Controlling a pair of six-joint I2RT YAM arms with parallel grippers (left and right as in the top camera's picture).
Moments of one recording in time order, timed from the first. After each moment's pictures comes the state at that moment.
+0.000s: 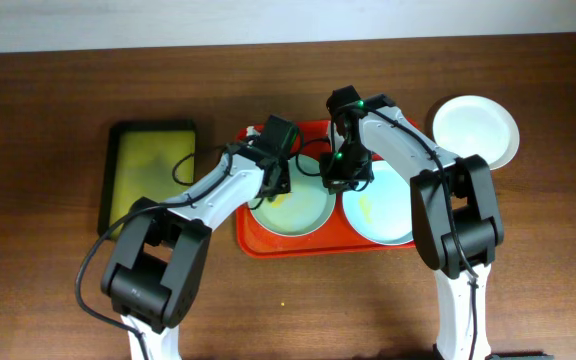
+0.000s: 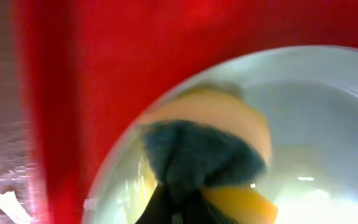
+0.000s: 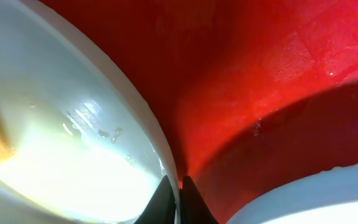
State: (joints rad) left arm -0.50 2.02 1.35 -0.64 -0.17 -0.54; right arm 0.32 2.24 1.69 -1.08 -0.27 0.23
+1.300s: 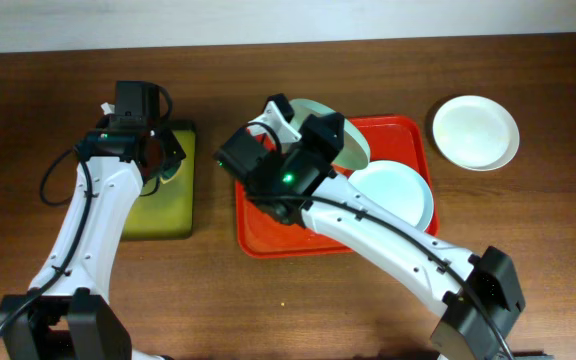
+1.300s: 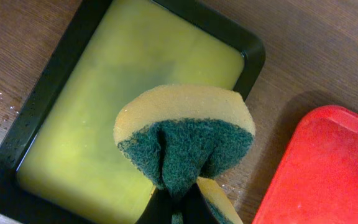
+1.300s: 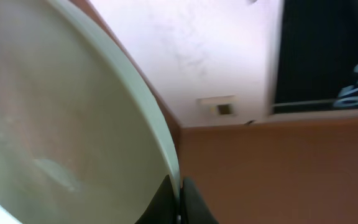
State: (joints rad) left arm -0.05 1.64 1.35 -0.83 -0.17 -0.53; right arm 0.86 1.86 1.68 -0.96 1.31 -0.23
